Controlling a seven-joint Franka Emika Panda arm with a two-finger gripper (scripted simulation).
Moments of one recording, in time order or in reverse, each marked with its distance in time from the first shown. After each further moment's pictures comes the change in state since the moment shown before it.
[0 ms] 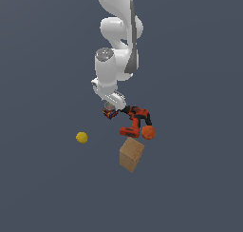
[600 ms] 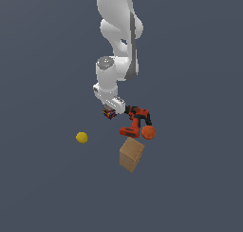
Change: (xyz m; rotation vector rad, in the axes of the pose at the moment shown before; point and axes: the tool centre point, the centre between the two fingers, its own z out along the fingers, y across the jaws) arm -0.001 0.001 0.034 0.000 -0.001 0.003
